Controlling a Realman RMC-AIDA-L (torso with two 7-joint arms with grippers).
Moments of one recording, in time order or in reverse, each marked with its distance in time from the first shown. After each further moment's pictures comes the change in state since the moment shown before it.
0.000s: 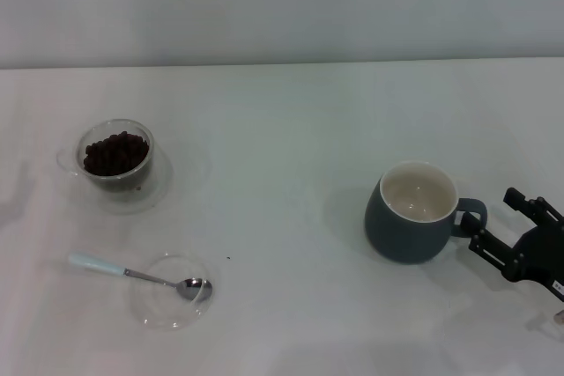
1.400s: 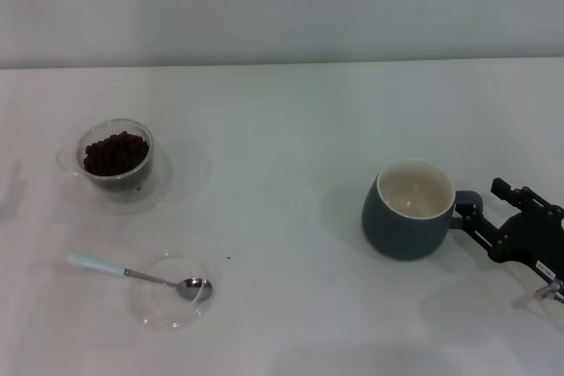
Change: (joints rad) left arm 0.003 0.003 0.000 0.000 -0.015 -0.017 0.011; right arm 0.011 0.003 0.020 -0.101 0.016 0.178 -0.034
